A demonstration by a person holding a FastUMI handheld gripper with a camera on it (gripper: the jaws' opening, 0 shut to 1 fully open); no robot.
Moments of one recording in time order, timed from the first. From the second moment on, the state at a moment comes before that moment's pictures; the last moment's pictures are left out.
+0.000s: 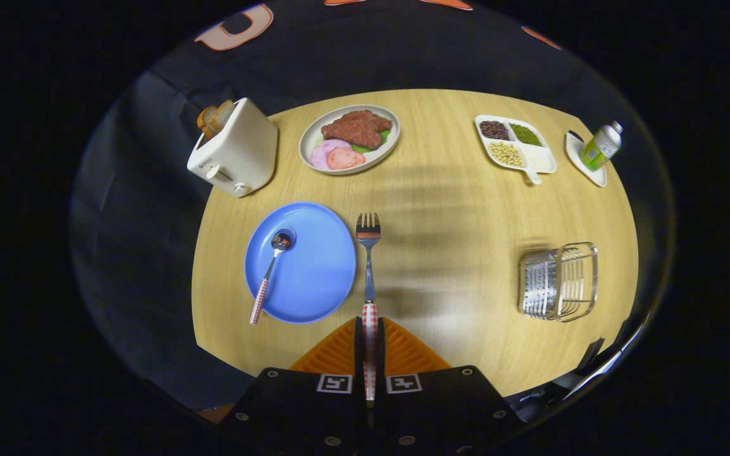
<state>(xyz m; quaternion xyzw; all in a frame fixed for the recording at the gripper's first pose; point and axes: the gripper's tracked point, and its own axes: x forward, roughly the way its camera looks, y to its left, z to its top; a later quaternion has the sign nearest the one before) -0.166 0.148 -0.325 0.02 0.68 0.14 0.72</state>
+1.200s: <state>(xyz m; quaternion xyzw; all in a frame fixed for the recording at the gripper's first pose) -0.178 -0.057 -0.320 -0.03 0.76 0.06 0.64</state>
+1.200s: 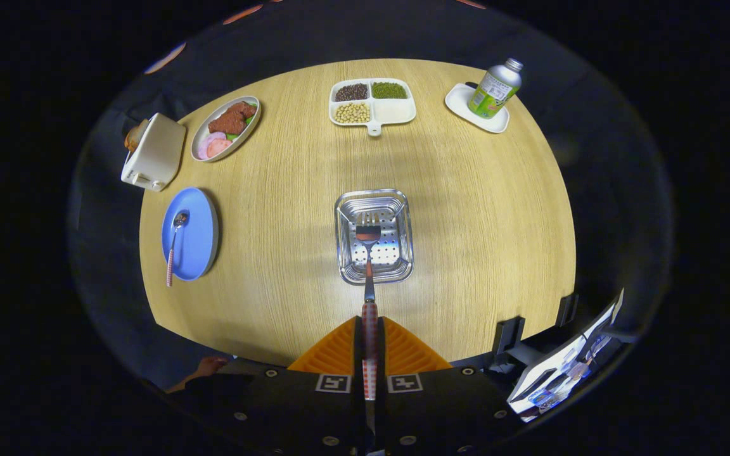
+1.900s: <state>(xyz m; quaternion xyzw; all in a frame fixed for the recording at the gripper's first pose) -0.163 -0.061 -0.357 -0.05 0.81 0.07 0.58</state>
